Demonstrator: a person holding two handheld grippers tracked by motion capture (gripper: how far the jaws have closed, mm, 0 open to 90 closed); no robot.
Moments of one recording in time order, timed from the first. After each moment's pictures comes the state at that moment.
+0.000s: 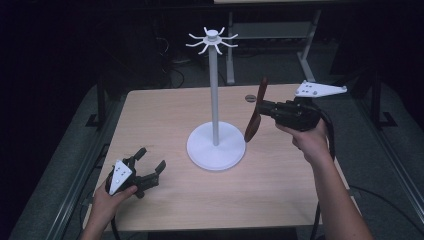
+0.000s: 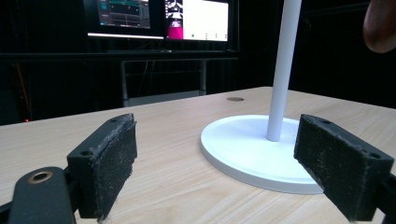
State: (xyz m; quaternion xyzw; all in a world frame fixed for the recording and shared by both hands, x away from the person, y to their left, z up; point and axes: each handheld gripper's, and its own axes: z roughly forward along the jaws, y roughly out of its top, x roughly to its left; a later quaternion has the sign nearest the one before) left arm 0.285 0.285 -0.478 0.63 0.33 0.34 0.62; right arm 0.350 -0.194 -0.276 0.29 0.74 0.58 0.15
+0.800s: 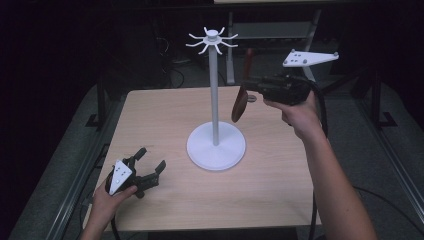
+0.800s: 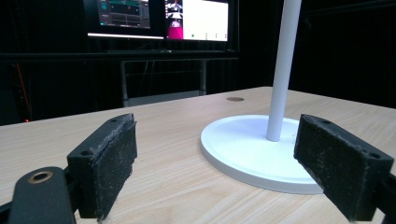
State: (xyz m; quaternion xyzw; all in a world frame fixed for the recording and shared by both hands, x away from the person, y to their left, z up) left arm 0.285 0.285 -0.477 0.63 0.33 0.34 0.62; right arm 0.373 -0.163 -0.217 0.24 0.75 0.60 0.15
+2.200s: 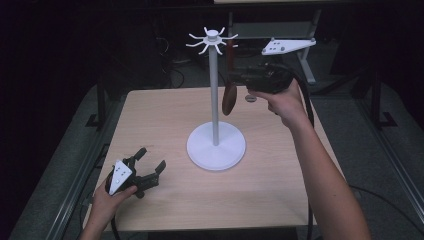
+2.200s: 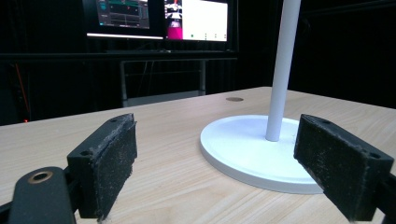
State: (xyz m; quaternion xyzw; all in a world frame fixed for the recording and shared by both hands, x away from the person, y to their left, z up) left arm 0.285 0.285 -0.478 0.63 0.33 0.34 0.62; right arm 0.395 -0.131 -0.204 0.23 0.76 0.58 0.15
